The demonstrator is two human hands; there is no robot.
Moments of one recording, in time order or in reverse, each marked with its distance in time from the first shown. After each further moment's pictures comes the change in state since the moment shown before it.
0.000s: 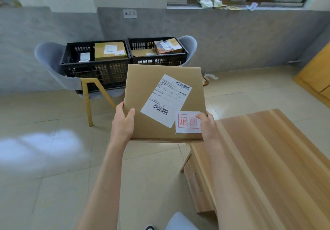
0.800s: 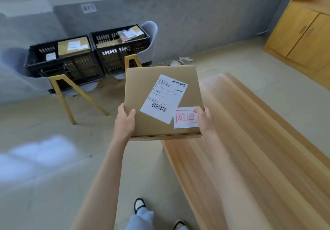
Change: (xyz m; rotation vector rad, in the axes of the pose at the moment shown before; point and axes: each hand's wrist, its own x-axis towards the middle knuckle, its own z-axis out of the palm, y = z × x) left_hand -0.184 -0.020 0.132 0.170 -0.152 0.013; right_hand -0.083 0.092 -0.210 0.033 0.127 0.077
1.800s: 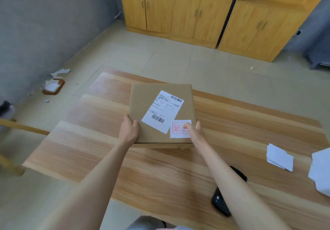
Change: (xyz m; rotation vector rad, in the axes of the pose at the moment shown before) left_hand -0.032 0.023 0.278 0.397 -0.863 0.301; right_hand -0.040 0.120 -0.187 0.219 0.716 0.348
